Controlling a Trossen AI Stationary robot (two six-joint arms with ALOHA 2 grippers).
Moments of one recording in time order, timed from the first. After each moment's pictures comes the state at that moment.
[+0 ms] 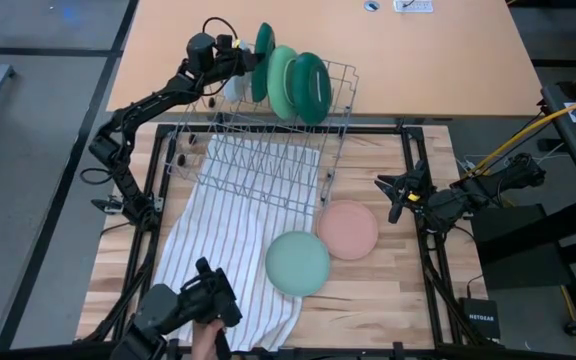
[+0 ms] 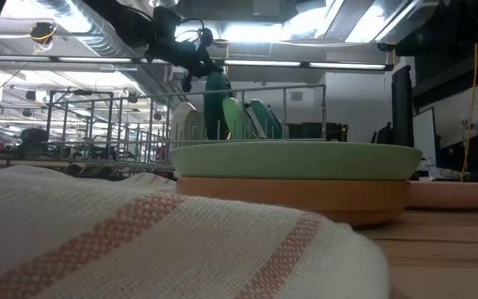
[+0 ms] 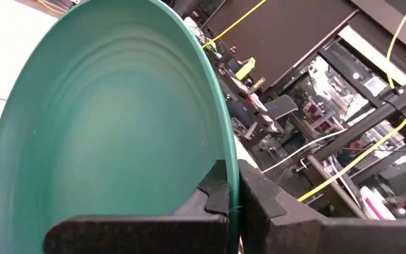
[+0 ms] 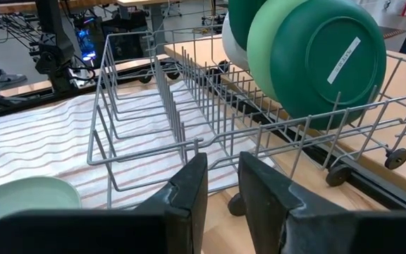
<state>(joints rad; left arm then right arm) 0.96 1.74 1.46 0.18 0.35 -0.70 0.45 0.46 0.54 -0.53 0.93 0.42</state>
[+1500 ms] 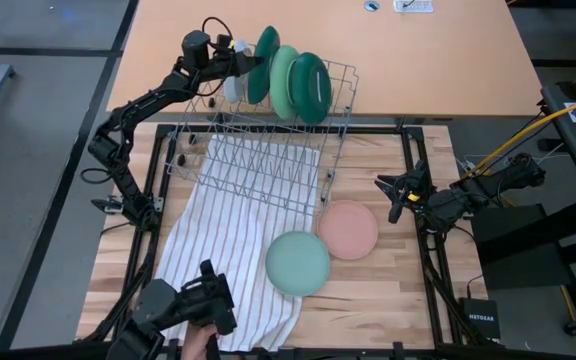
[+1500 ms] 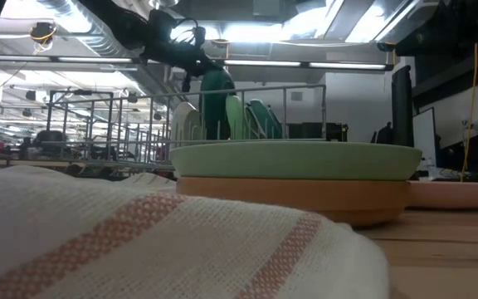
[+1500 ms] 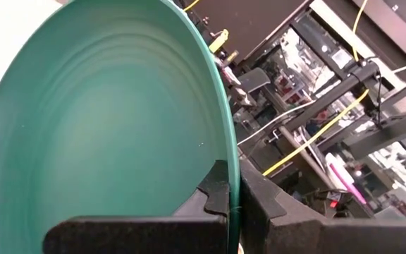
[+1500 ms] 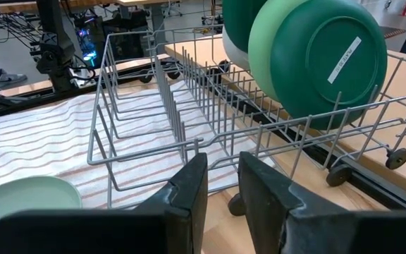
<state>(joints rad) 0.99 1.74 1.46 0.16 0.56 -0.70 0.45 0.46 0.54 -0.53 0.93 0.43</state>
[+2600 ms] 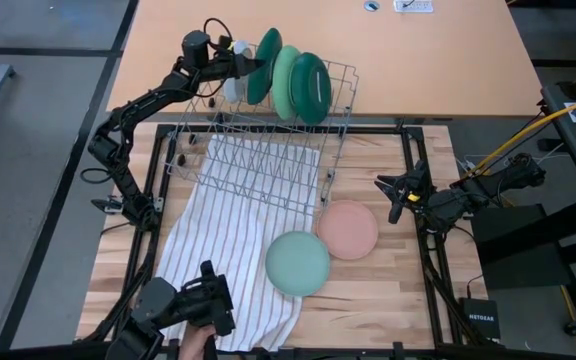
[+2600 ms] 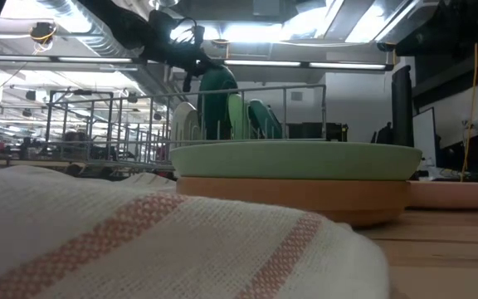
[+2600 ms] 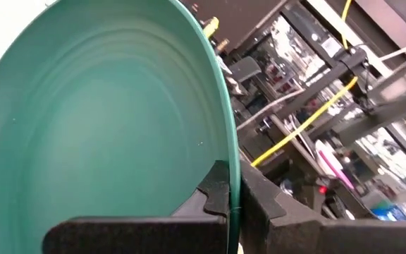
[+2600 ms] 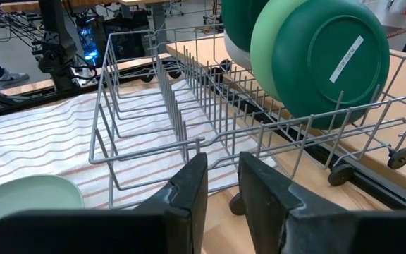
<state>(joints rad) 1.00 1.74 1.46 0.14 0.62 -0.68 0.45 0.46 0.54 -0.53 0.92 0.43</state>
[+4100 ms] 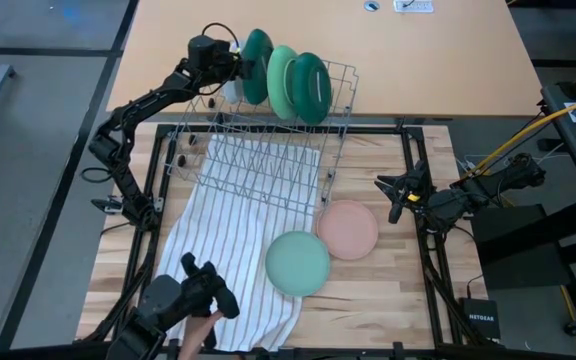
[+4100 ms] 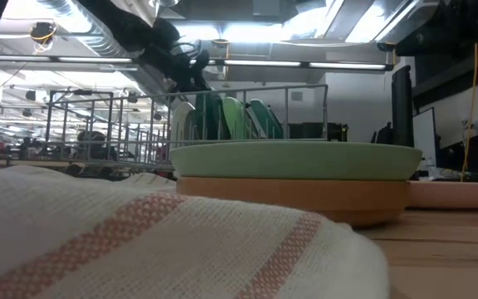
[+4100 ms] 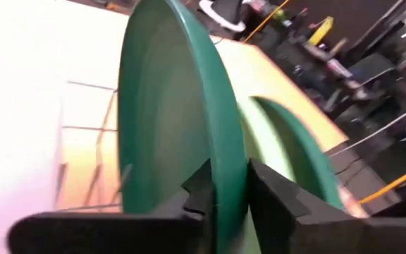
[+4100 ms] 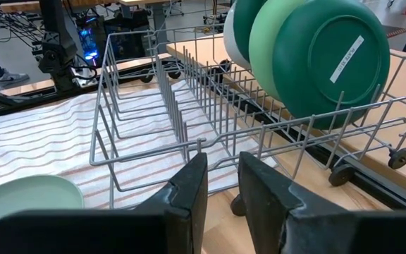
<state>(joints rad) 1.00 1.75 1.46 -0.01 0.24 -0.43 0.45 0.46 0.54 -0.53 0.92 0.43</state>
